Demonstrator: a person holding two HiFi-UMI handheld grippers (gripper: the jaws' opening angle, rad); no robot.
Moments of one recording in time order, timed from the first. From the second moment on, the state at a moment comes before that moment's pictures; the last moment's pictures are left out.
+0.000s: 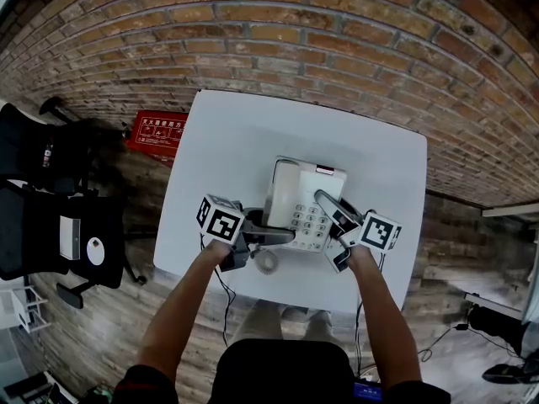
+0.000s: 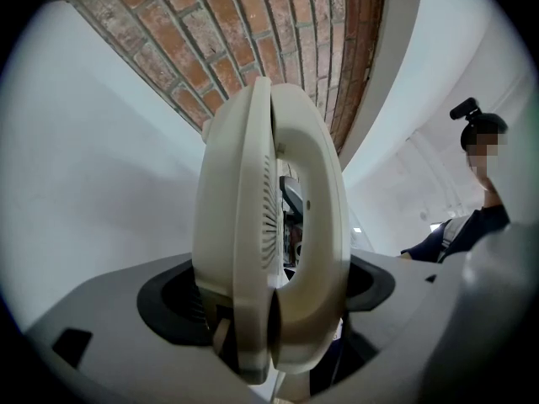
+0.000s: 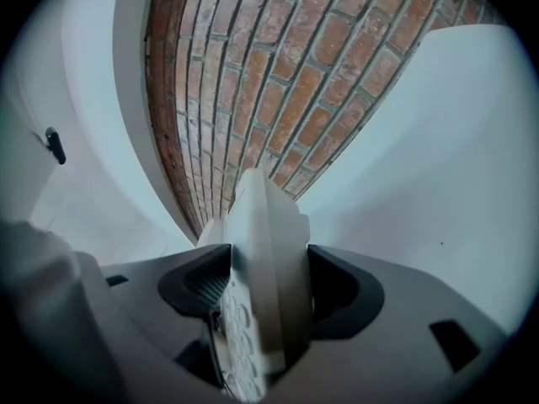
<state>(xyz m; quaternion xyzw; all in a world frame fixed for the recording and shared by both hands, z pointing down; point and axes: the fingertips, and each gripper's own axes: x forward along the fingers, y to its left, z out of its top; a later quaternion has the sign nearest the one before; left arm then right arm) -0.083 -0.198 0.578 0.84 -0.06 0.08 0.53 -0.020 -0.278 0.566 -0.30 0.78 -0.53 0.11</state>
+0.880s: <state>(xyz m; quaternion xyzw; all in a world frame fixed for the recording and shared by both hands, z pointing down) -0.090 -0.212 0.614 0.82 -0.06 0.08 0.56 -0.025 -0.290 0.611 -0.32 0.75 -0.57 0.10</state>
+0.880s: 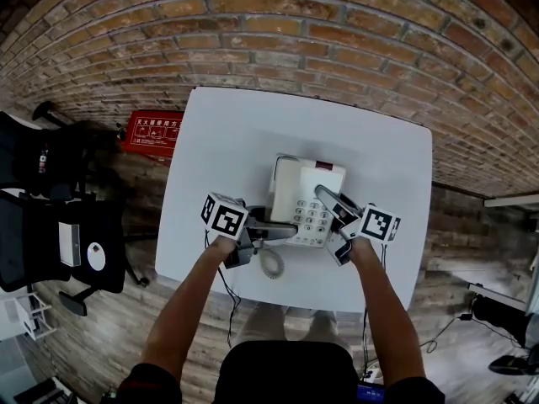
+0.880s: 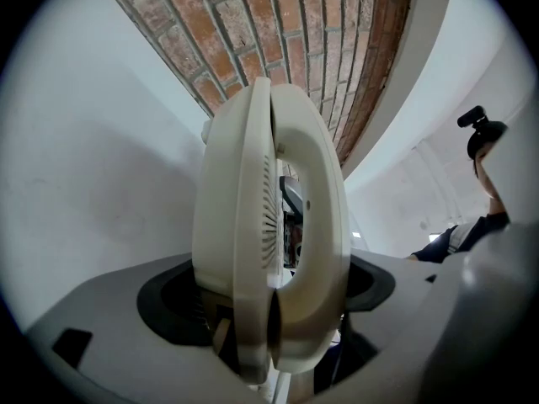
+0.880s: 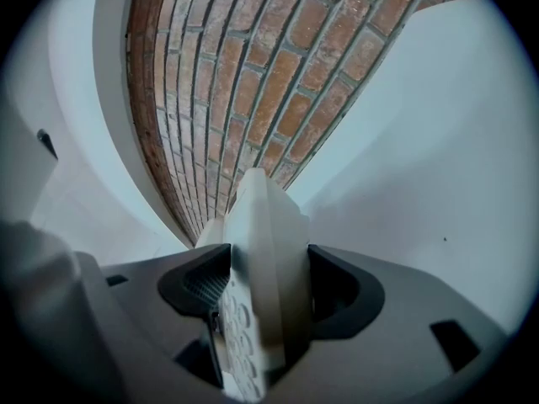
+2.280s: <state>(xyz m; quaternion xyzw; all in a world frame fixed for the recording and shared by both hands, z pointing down) -0.093 -0.229 0.630 0.80 -0.07 0.07 0.60 -0.030 -0.304 0.640 -0.36 0.73 -0.58 0.05</state>
